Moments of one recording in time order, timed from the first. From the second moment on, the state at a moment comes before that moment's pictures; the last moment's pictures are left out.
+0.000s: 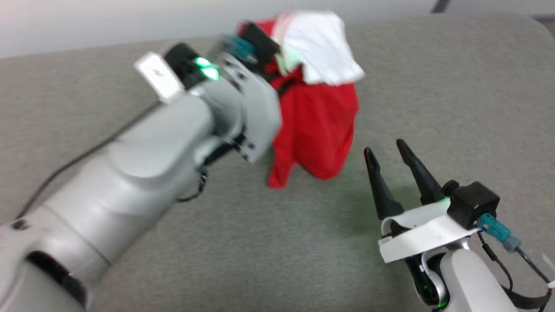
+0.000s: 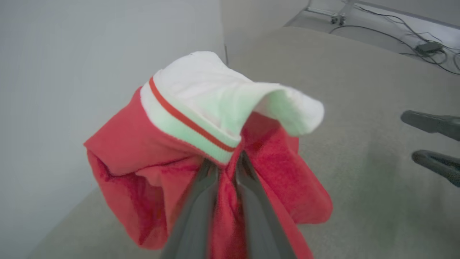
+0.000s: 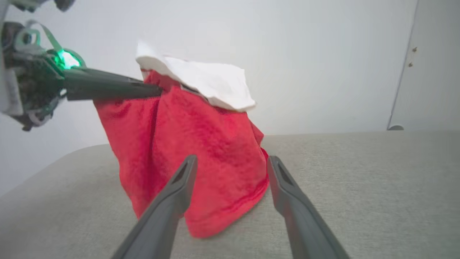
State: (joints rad) left arm -1.24 0.39 -1.14 0.58 -0.89 -0.13 0.20; right arm -0.33 -0.05 0.26 0.22 0.30 0.13 -0.26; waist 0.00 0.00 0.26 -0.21
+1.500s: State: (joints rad) left arm -0.99 0.44 -1.26 0.60 -1.23 -0.13 -0.09; right arm -0.28 -0.09 0.20 0.29 0.21 0.13 -0.26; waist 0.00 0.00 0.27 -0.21
